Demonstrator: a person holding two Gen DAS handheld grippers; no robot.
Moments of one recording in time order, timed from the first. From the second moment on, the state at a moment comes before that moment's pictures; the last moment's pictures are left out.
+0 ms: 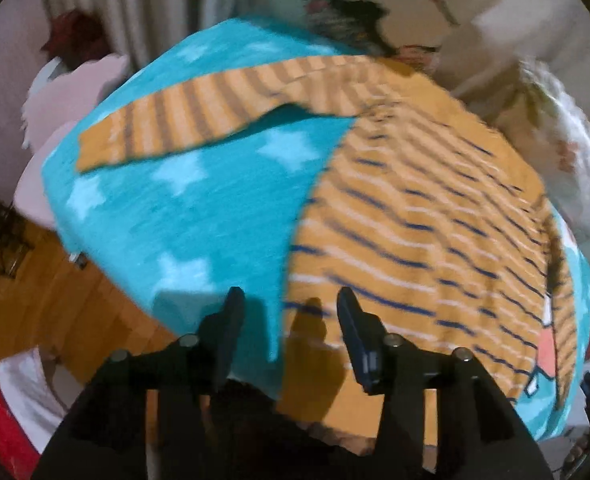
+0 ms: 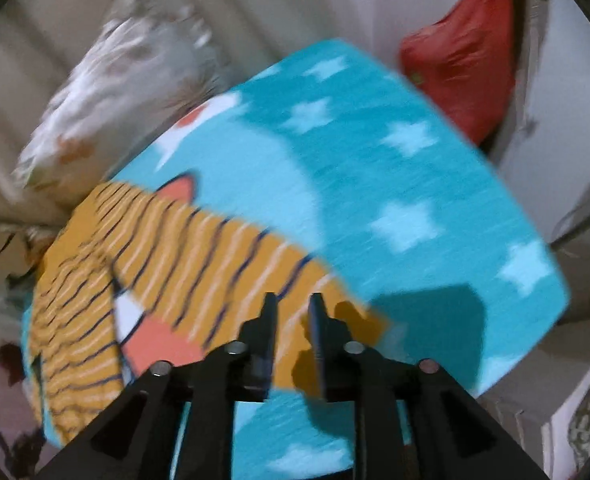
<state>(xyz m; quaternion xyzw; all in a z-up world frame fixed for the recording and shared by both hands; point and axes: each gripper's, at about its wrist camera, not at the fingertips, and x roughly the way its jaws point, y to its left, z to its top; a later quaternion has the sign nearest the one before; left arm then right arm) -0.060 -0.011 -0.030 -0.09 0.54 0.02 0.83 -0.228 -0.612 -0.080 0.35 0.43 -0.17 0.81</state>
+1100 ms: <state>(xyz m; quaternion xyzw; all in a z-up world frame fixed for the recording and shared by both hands) -0.059 -0.103 -0.024 -0.02 0.56 -0.08 0.83 -0.226 -0.678 -0.067 0.41 0.31 -0.28 0.81</state>
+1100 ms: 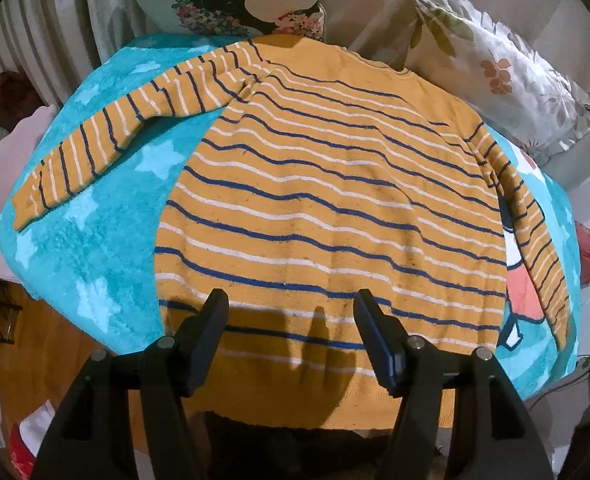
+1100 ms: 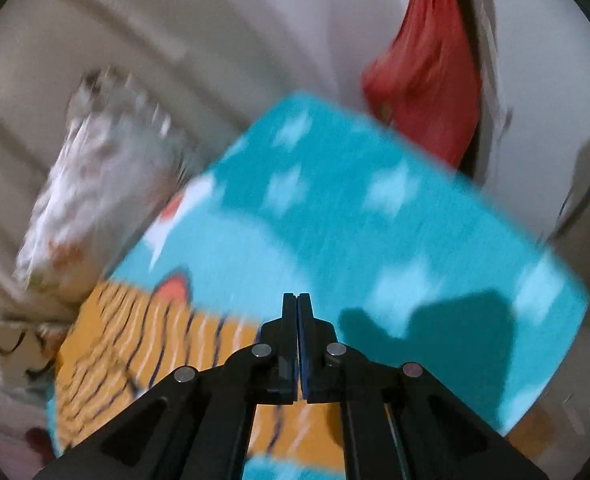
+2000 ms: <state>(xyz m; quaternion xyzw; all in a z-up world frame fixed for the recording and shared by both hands) -0.043 -0.136 -0.032 0.02 0.56 -0.11 0.82 -0.250 -0.668 -0.104 0.46 0.35 -0.21 0.79</state>
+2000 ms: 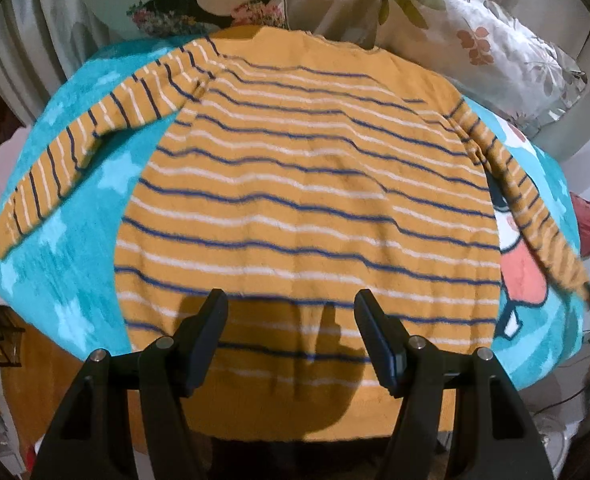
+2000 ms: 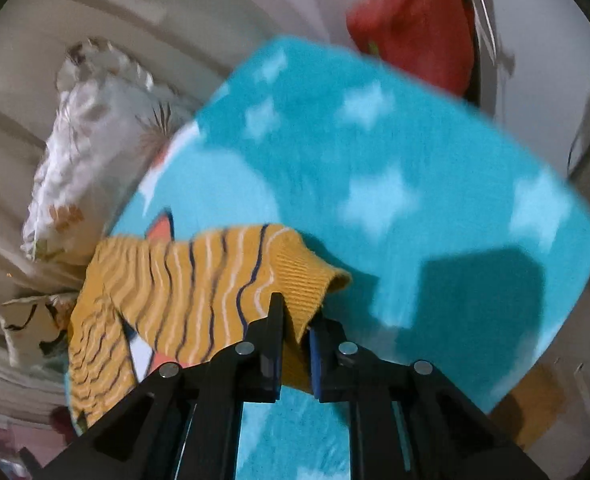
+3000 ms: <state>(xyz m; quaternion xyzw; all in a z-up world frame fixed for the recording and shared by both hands) 0.022 -0.066 -0.044 -0.03 0.56 -0.17 0.81 0.044 -0.427 -0.026 0.30 0.46 0.01 0.84</state>
